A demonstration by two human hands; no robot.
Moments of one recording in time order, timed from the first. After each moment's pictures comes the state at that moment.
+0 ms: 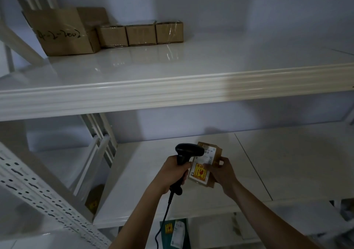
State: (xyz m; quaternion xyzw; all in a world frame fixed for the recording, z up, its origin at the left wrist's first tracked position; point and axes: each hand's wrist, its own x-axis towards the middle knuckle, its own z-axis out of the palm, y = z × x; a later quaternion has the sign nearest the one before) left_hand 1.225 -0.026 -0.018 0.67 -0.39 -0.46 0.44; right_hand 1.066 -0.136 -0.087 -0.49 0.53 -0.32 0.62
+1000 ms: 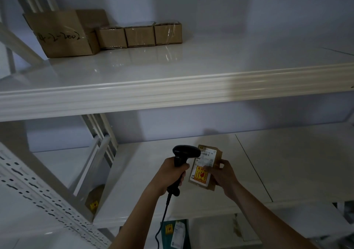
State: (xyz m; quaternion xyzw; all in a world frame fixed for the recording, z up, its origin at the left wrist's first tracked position) left_hand 1.229 -0.029 -0.030 0.66 -0.36 -0.47 0.45; right_hand 1.060 -0.141 -0.093 -0.47 0.54 -0.30 0.63
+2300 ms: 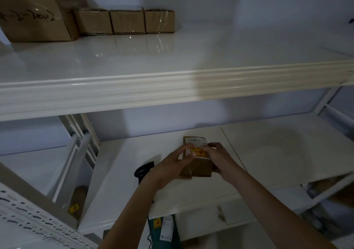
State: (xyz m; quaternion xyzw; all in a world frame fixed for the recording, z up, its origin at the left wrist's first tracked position) left_hand 1.221 -0.029 0.007 0.56 -0.40 -0.59 0.41; right_hand 1.070 -0.124 -0.011 -0.48 0.55 -0.27 0.62
